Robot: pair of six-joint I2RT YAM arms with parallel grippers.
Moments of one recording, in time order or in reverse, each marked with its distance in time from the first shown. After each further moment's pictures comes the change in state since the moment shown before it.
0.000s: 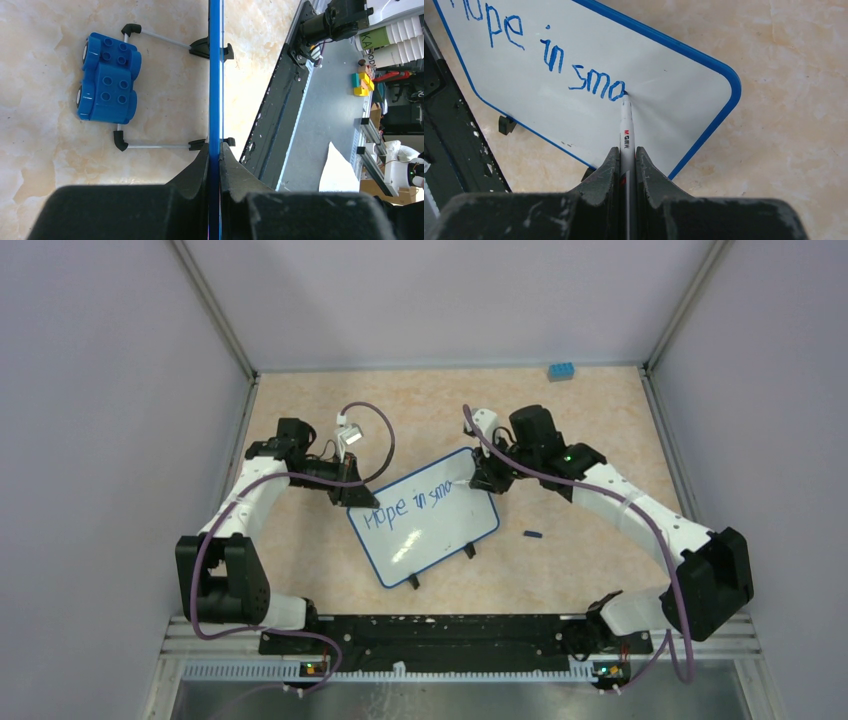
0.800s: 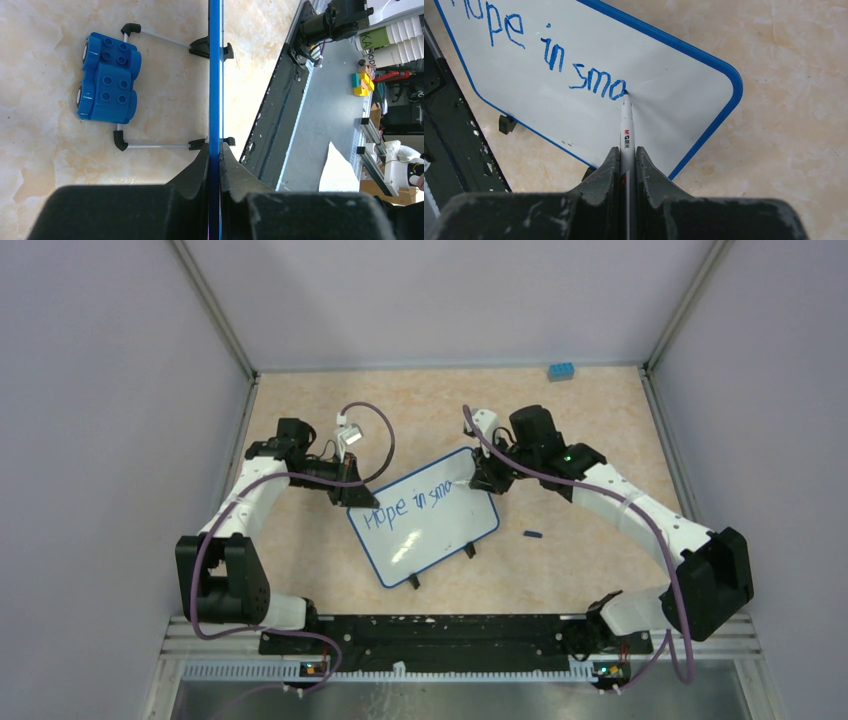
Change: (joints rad) left arm 0.000 0.000 0.000 0.000 0.000 0.000; right arm 0.000 0.000 -0.002 0.002 -0.005 -0.003
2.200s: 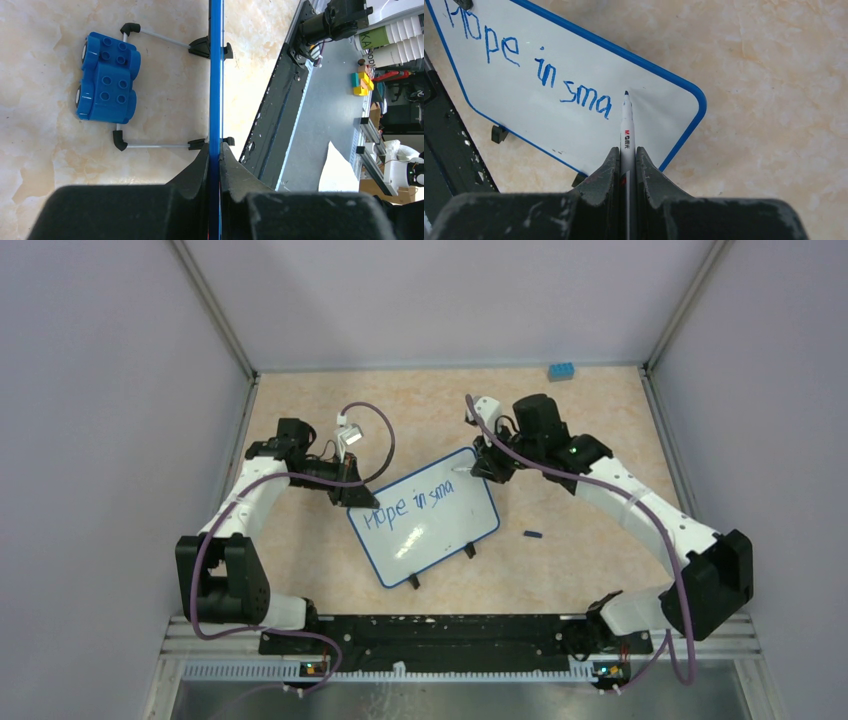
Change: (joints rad) left arm 0.000 0.000 0.000 -0.001 0.001 0.000; right arm -0.008 0.000 0.086 -0.051 0.029 -0.025
